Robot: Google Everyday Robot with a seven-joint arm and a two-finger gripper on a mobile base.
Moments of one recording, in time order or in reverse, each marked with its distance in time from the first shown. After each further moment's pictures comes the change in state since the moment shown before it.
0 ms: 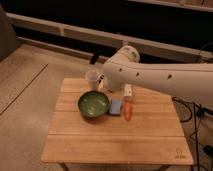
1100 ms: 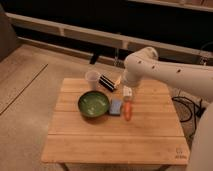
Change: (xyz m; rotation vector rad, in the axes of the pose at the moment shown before) arm -0.056 -0.094 0.065 -0.003 0.071 0.092
